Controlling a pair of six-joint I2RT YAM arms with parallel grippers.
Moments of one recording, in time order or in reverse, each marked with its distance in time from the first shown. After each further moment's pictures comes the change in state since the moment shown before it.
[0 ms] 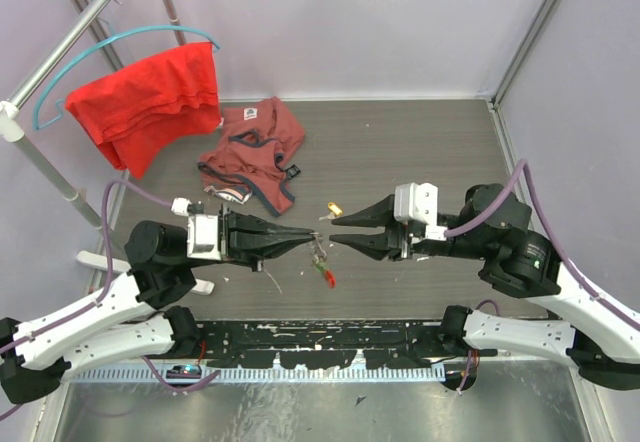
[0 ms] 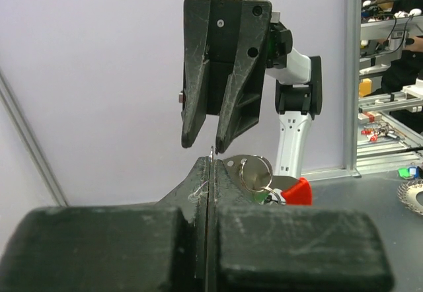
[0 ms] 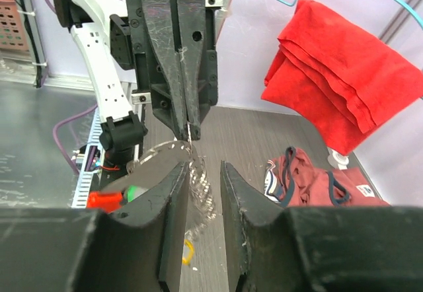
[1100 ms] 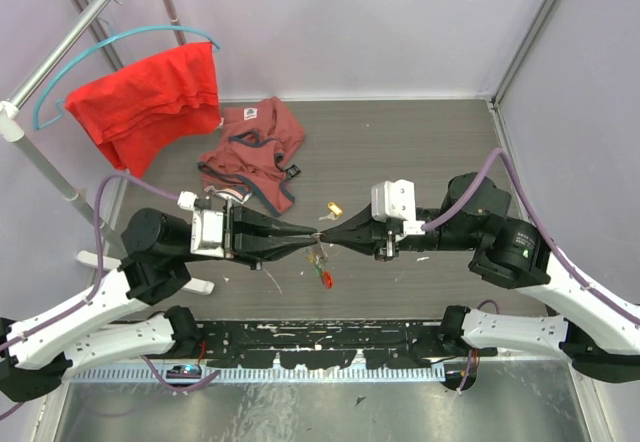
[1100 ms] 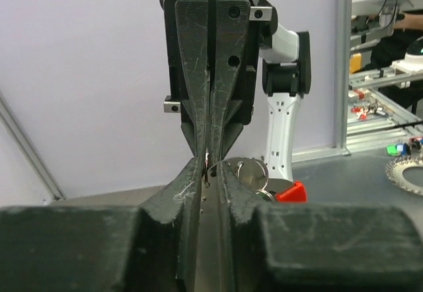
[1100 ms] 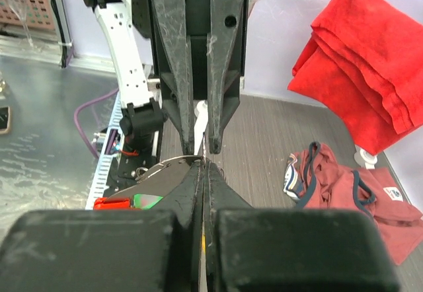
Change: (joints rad) left arm 0.000 0.030 0.093 -0.138 0.049 0.027; right arm 0.000 0.075 0.061 -0.052 -0.089 -0.010
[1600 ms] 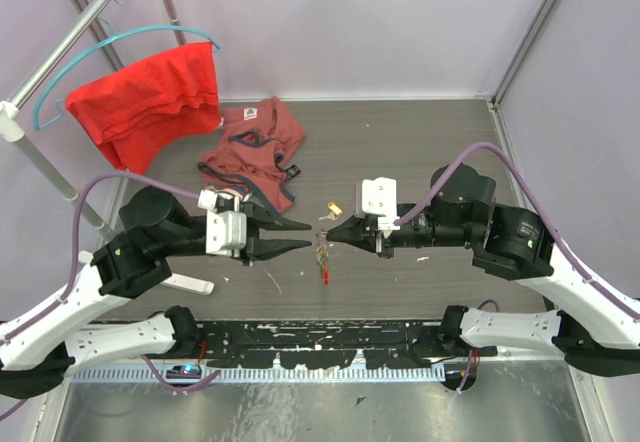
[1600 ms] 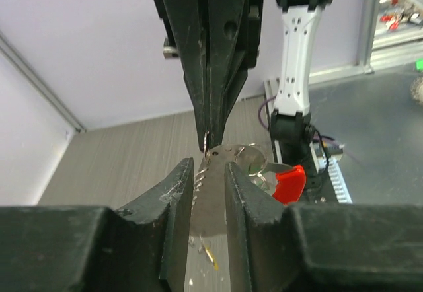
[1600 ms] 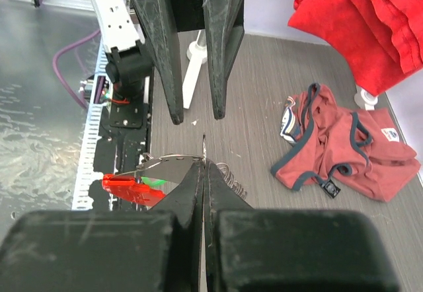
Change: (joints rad) left arm 0.000 0.031 0.255 -0.566 -0.014 0.261; right arm 0.000 0.082 0.150 -0.291 0.073 -0.074
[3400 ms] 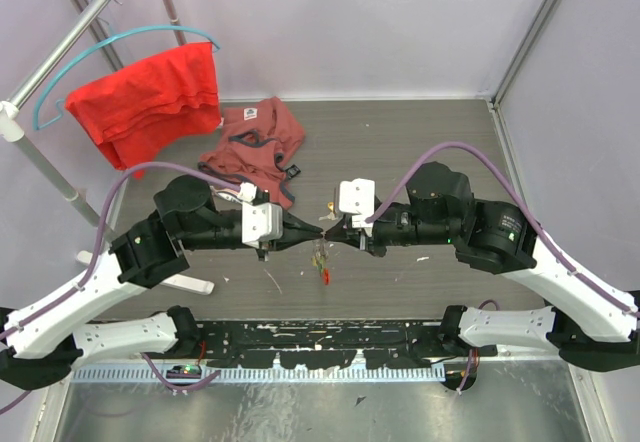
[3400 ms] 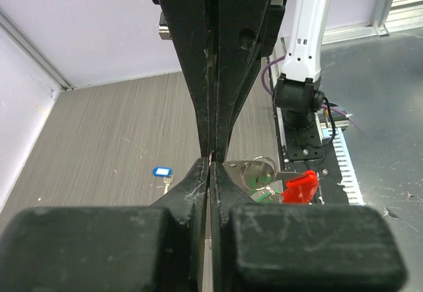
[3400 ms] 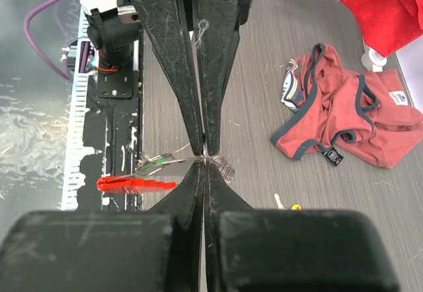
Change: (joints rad) left arm 0.000 0.112 0.057 -0.149 -0.055 0.053; right arm 0.000 0.058 0.015 -0.098 0.069 -0.030
